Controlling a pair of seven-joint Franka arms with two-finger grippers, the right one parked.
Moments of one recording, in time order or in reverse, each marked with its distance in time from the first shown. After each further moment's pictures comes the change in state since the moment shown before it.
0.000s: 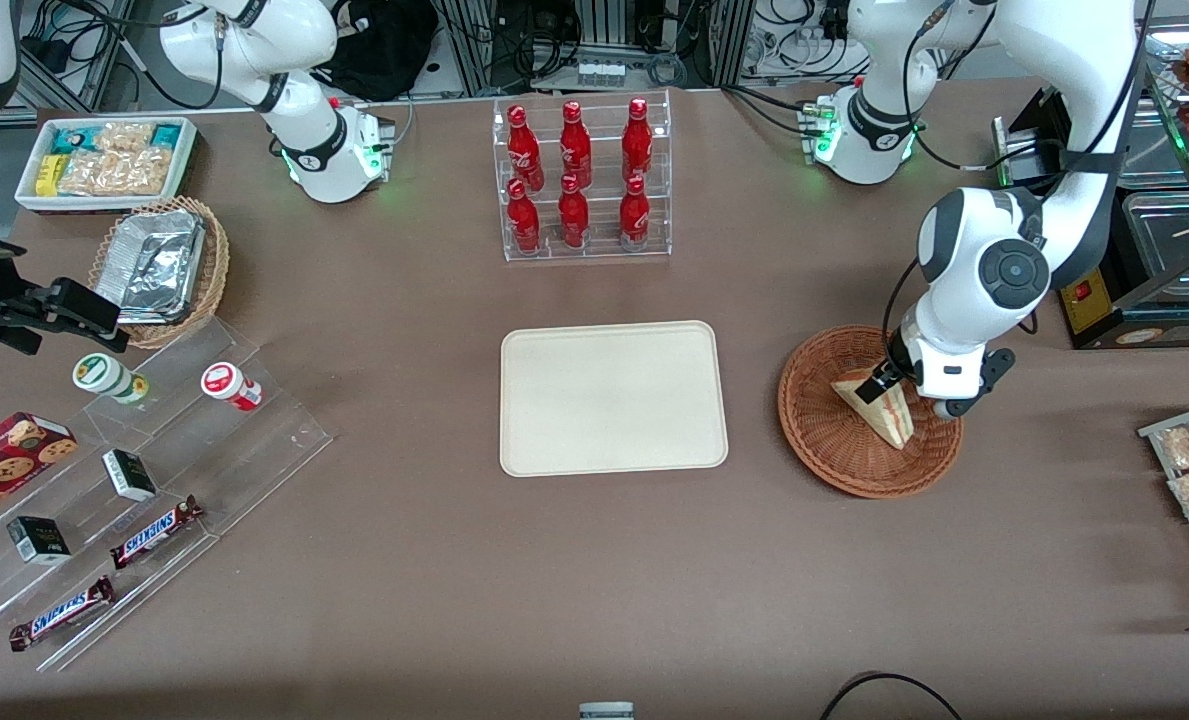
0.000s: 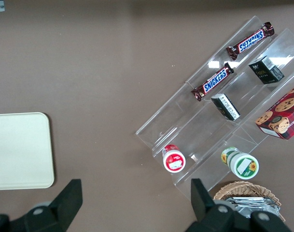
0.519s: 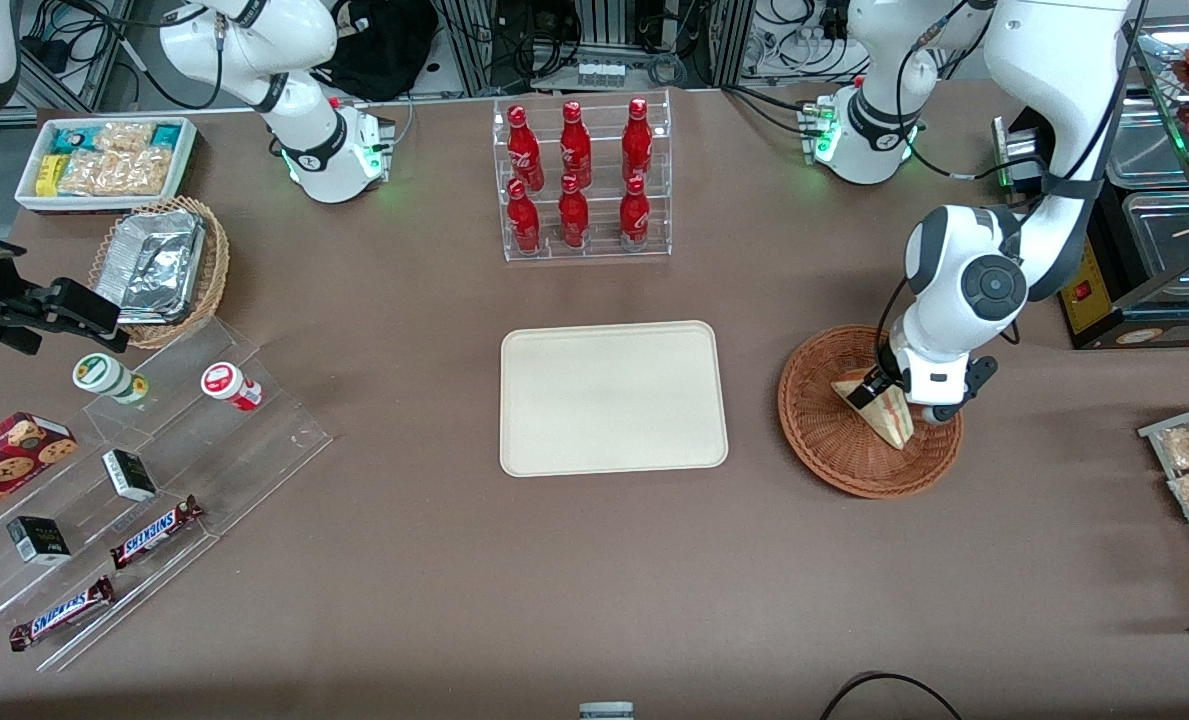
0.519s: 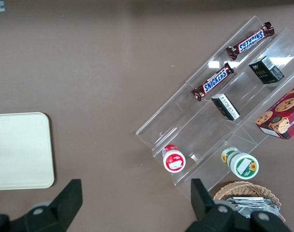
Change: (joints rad) arm 0.004 0.061 0.000 -0.036 0.000 0.097 -0.007
